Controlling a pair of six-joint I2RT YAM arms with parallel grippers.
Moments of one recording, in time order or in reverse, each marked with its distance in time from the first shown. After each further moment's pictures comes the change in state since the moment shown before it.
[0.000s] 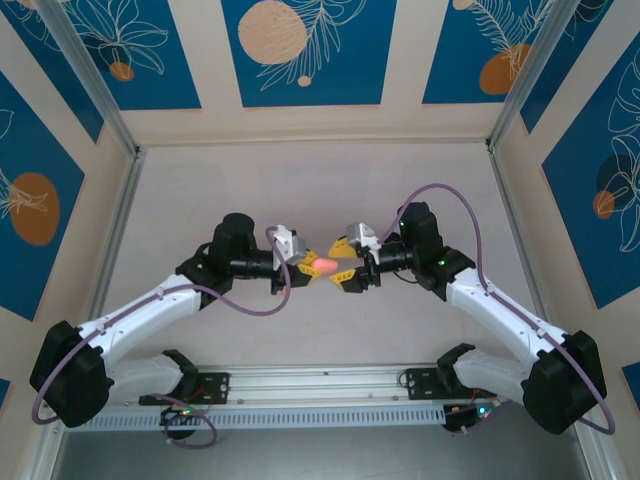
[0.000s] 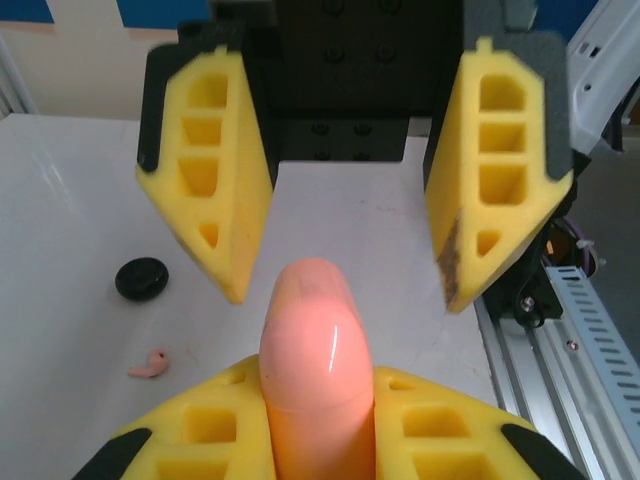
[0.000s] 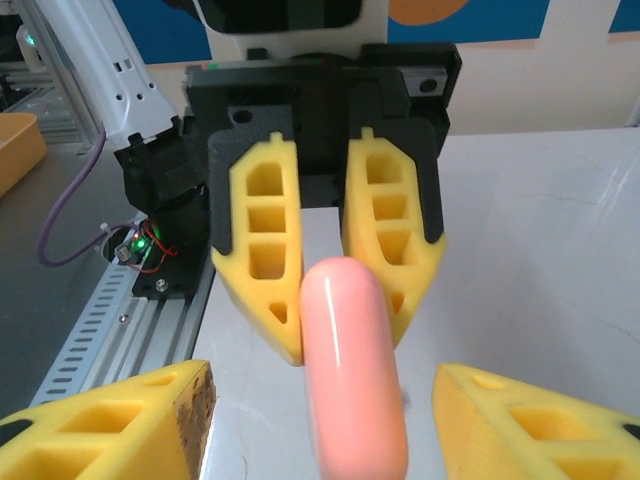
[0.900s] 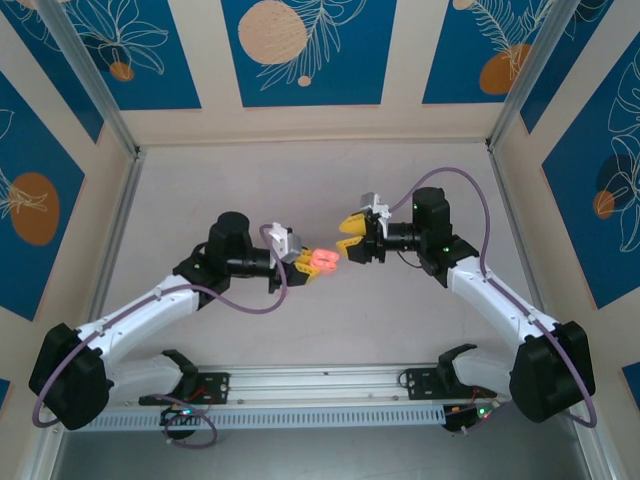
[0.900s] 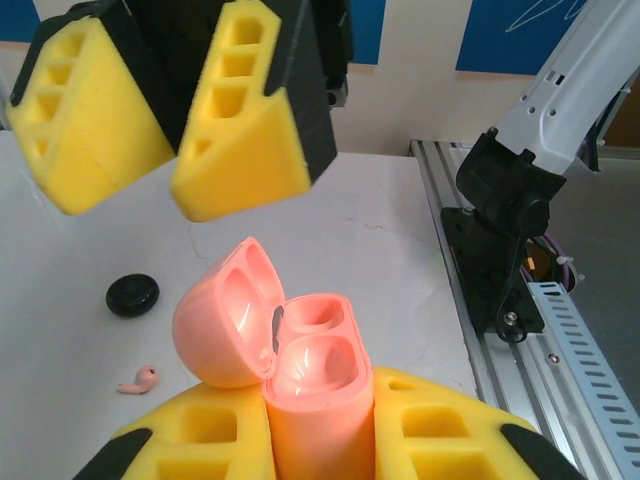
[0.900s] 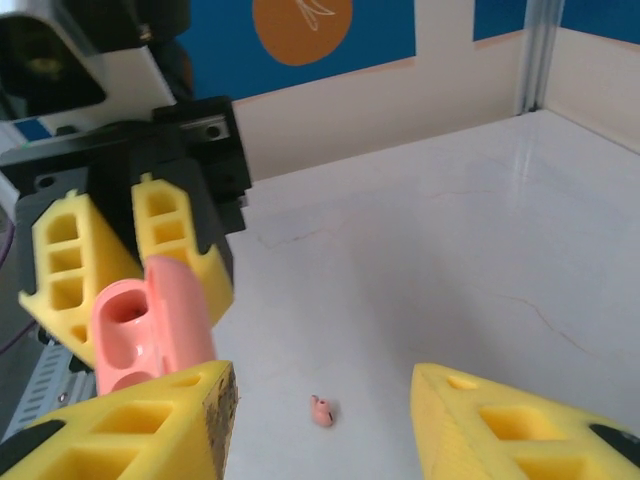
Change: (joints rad) left arm 0.025 -0.014 -0.014 0.032 0.058 -0.029; right arm -0.134 0.071 0.039 0.156 0.014 0.231
